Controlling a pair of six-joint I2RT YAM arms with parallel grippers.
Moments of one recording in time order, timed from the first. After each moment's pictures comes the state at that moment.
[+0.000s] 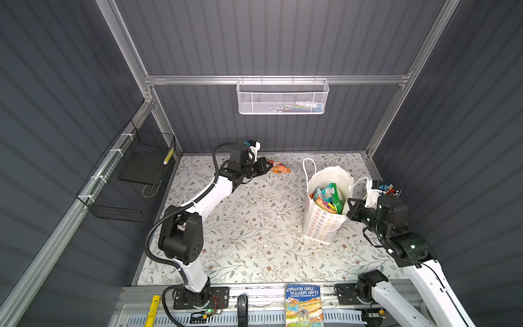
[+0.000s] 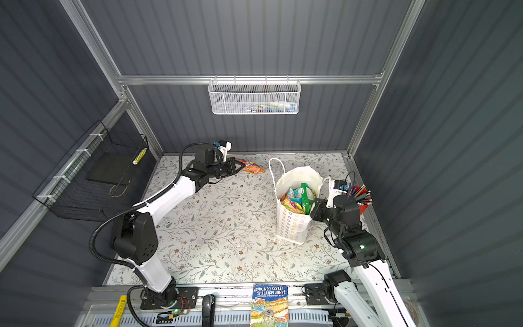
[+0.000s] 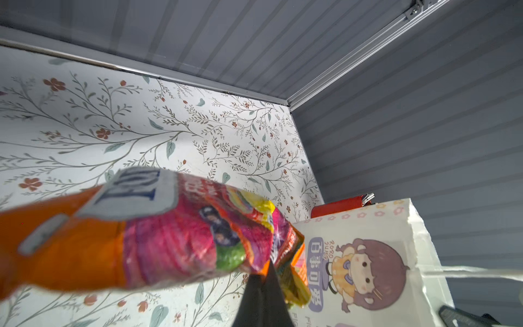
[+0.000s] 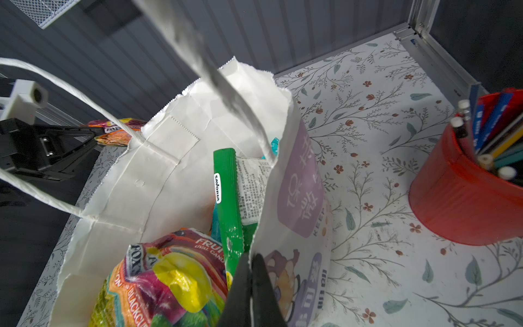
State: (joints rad) left arm -0.44 1.69 1.42 -0.16 0.47 -0.58; right arm 0.26 0.66 0.84 -0.64 0.03 0.46
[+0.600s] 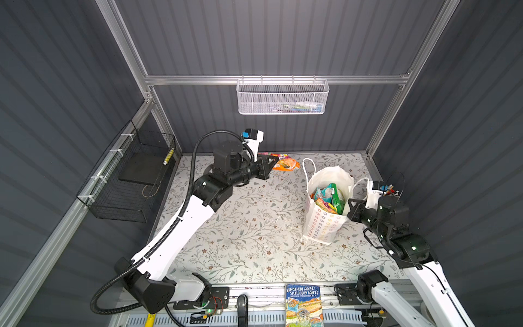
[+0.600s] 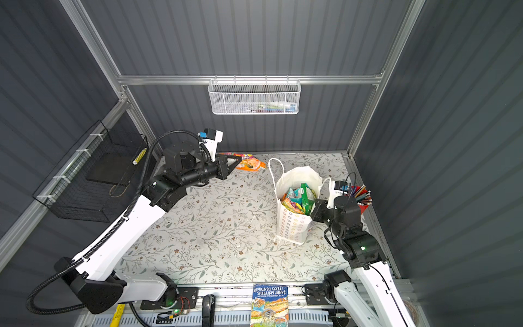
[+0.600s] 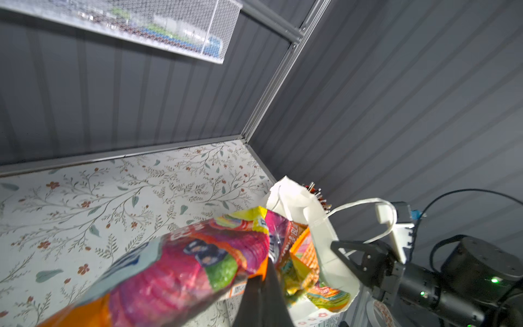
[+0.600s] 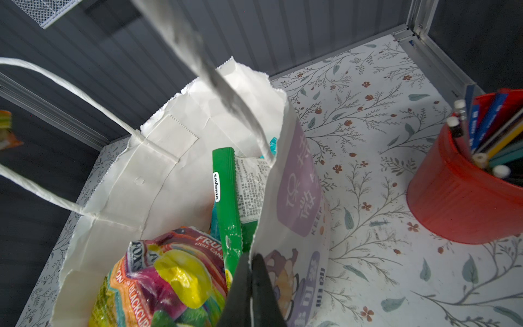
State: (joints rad) left arm -0.65 1.35 1.57 -0.41 0.32 -0.43; right arm 0.26 0.65 0.84 -0.65 0.03 0.46
